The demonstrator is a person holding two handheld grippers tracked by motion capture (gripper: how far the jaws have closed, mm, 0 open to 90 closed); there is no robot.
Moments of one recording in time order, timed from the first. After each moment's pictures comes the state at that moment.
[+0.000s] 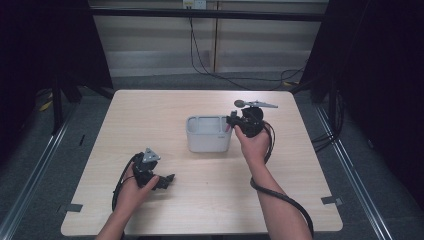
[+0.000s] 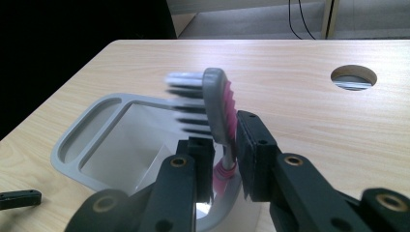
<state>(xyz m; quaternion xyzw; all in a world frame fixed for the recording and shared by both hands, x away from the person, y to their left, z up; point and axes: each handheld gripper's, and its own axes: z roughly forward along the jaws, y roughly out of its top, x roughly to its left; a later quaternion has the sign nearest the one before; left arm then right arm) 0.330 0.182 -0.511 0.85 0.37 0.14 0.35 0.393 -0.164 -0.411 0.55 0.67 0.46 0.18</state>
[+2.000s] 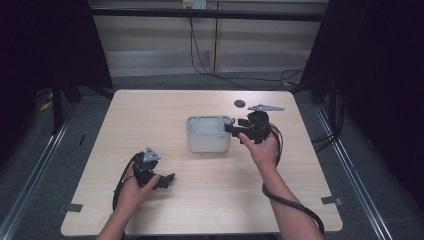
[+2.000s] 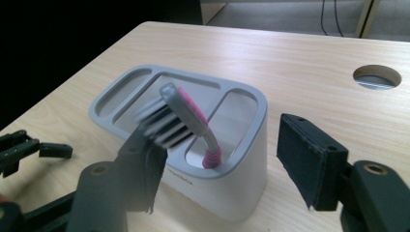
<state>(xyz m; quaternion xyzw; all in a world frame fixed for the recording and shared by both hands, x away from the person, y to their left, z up) 0.331 0.181 -0.511 0.85 0.37 0.15 0.35 0.375 -0.180 -0.407 0.49 0.72 0.47 0.15</state>
